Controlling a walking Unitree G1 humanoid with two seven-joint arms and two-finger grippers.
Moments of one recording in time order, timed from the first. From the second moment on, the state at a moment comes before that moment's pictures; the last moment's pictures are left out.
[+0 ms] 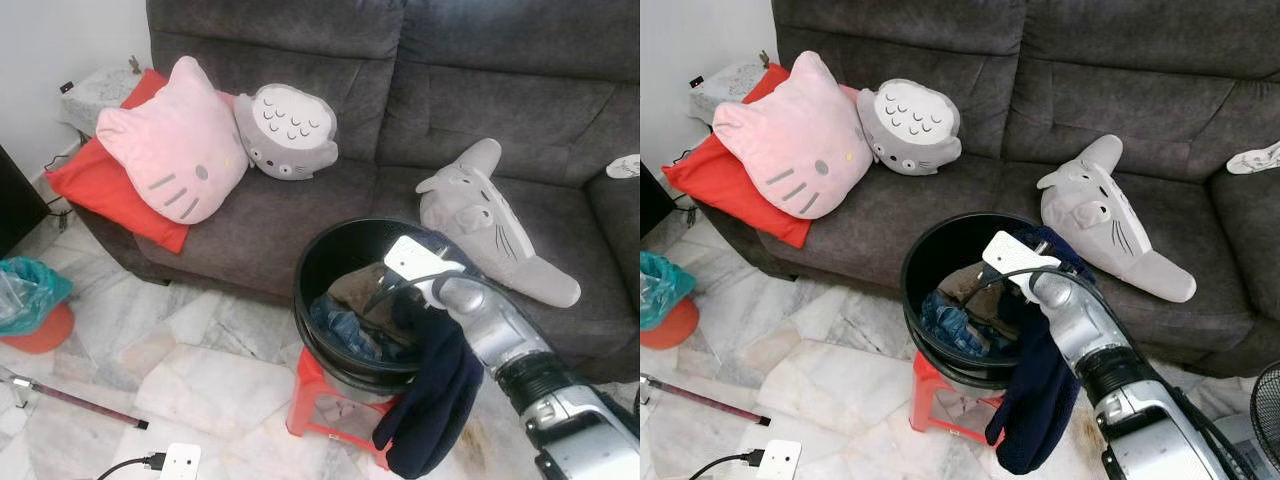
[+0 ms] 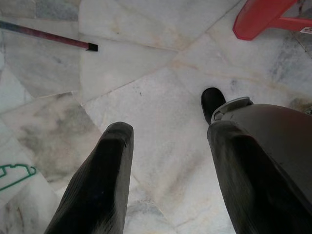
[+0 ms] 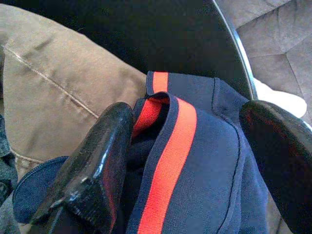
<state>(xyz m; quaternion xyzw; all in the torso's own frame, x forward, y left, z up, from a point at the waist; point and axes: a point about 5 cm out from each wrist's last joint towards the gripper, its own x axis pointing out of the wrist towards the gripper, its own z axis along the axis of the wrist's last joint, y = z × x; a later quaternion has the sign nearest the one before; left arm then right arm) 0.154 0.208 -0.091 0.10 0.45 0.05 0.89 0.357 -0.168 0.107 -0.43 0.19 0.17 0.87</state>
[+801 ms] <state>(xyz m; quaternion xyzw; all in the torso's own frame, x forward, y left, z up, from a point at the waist) 0.154 0.208 -0.091 0.10 0.45 0.05 0.89 0.354 -0.175 0.104 -0.48 0.20 0.15 0.84</state>
